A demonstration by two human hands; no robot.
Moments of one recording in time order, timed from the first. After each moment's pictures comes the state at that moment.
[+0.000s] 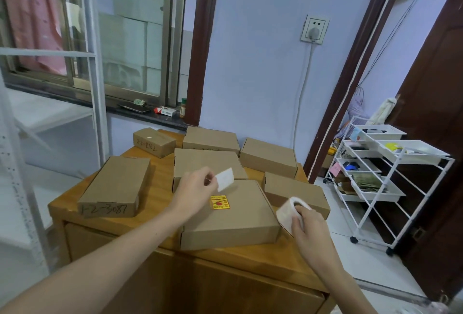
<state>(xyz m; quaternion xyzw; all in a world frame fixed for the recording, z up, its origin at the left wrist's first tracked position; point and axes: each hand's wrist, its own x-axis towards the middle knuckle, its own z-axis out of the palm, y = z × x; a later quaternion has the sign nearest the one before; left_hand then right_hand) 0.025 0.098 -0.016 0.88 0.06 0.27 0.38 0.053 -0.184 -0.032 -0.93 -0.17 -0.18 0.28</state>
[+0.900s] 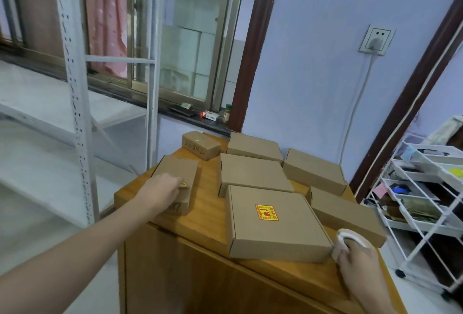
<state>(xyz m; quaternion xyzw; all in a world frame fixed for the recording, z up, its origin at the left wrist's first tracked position) -0.034 0.272 -0.040 0.98 0.14 0.12 -0.01 0.083 -0.181 -0.069 -0.97 -0.09 -0.17 0.18</state>
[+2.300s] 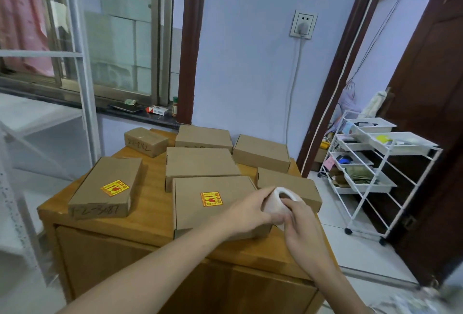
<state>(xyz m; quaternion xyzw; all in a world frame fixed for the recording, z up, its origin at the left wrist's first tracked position) 0.029 -0.019 -0.003 0.86 -0.17 0.02 0.48 0.013 -0.179 -0.011 -0.90 -0.21 -0.16 0.35</state>
